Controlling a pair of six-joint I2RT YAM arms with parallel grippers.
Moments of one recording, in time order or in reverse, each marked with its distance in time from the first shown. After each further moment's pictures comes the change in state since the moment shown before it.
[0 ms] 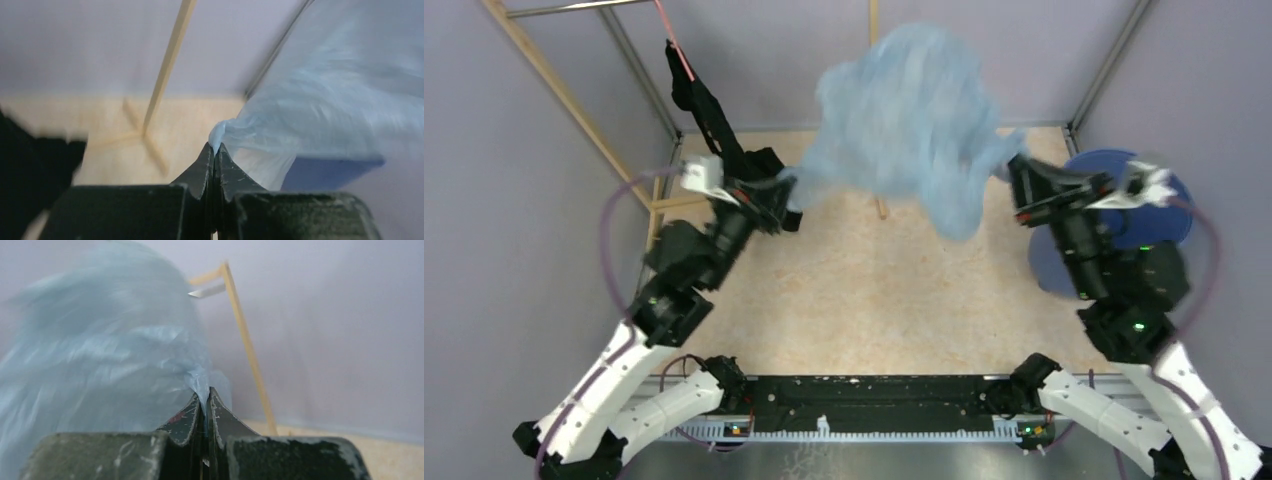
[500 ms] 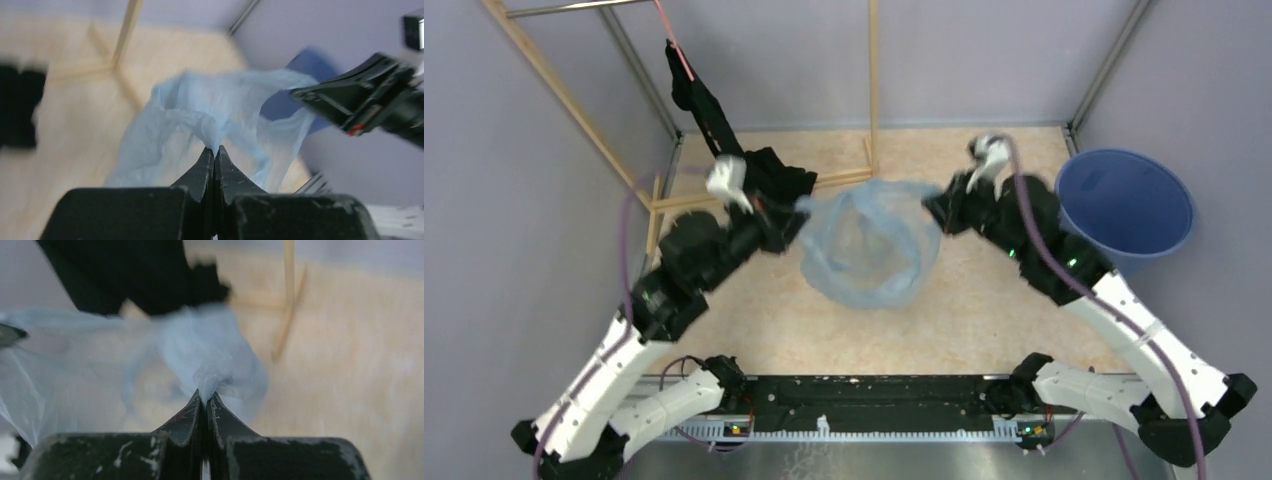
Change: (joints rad) left arm 0.003 -0.151 -0.284 -0.330 0.121 -0.256; right arm 0.038 0.203 -0.178 -0.469 -0.142 0.135
